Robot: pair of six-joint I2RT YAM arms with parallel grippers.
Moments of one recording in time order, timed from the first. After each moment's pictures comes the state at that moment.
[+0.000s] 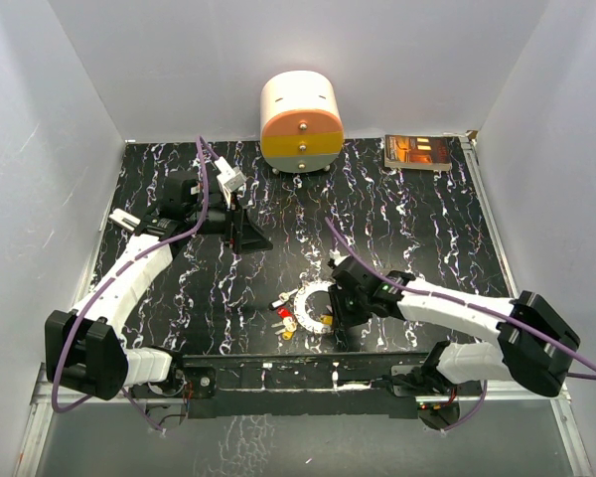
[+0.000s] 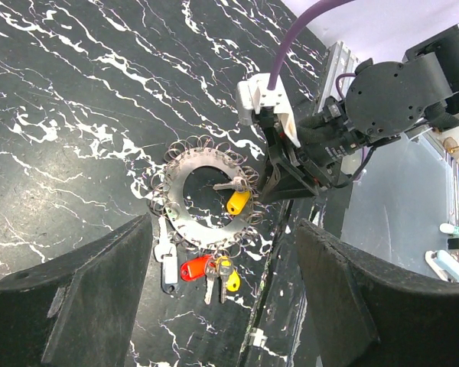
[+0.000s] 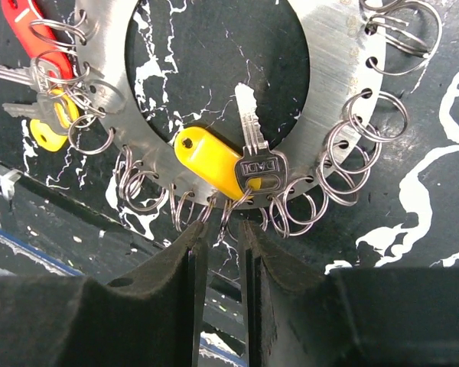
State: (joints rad) left arm -0.28 1.28 1.00 -0.33 1.02 -0.05; right arm 0.88 1.23 0.64 -0.49 -0.08 0.60
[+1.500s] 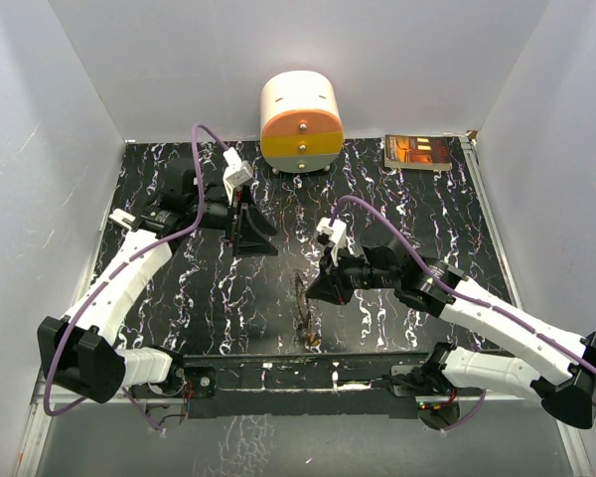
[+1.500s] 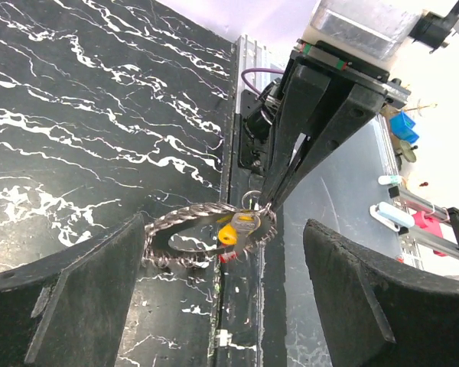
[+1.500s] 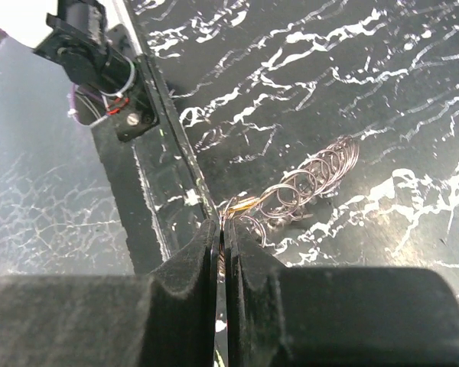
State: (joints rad) left arm -0.35 1.27 1.14 -0.41 1.22 -0.02; right arm 0.88 0.99 0.91 -0.42 -0.39 0.15
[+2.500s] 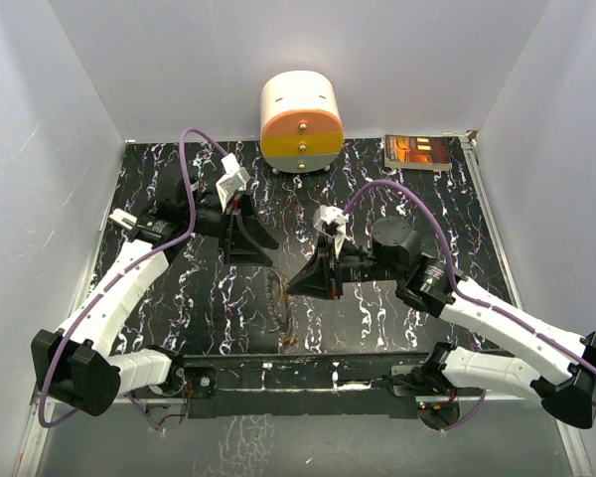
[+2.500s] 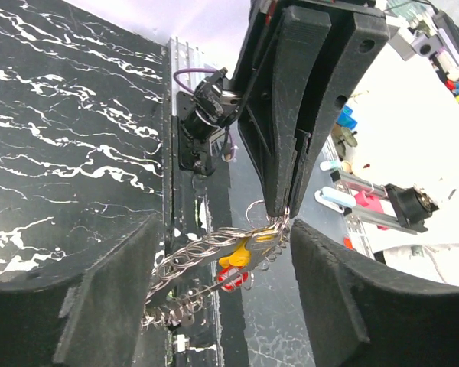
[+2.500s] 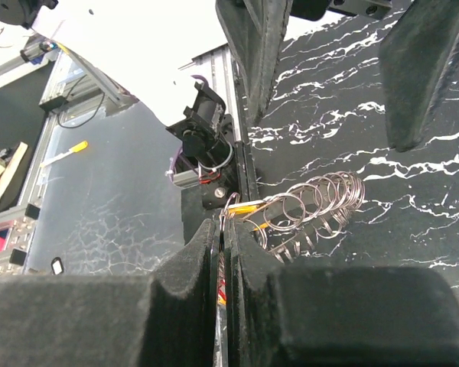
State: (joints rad) left arm -0.36 1.20 1.08 -0.30 1.38 -0.16; right arm 0.88 0.99 0.91 -0.07 -0.64 0.27
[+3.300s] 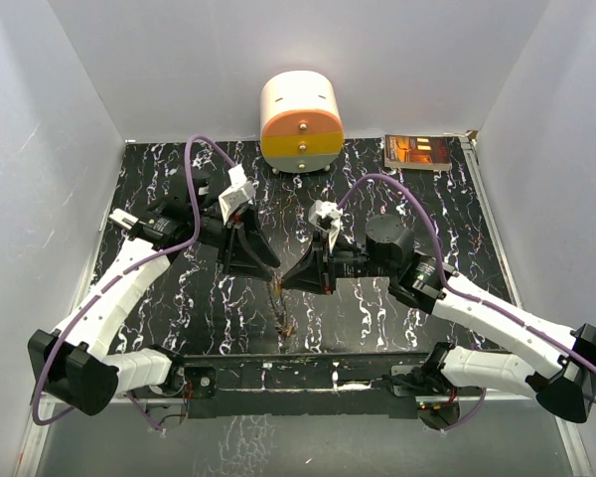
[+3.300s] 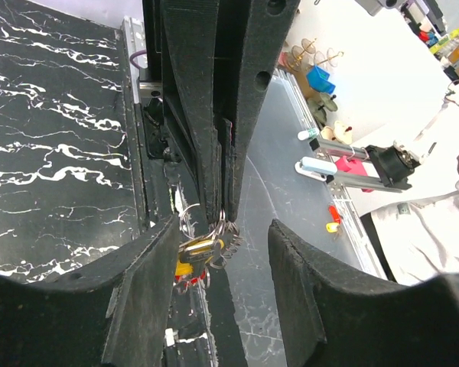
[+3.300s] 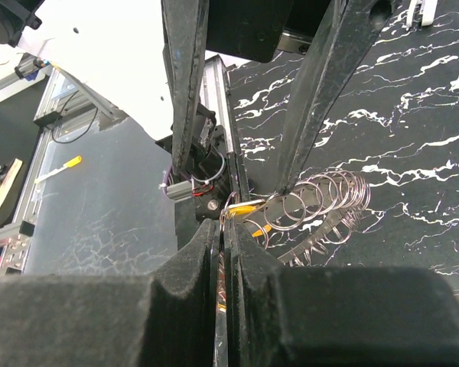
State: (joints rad) left arm -0.42 1.20 1.14 -0.59 1.47 0.11; right arm 0.88 1.03 0.91 0.00 -0.62 0.31
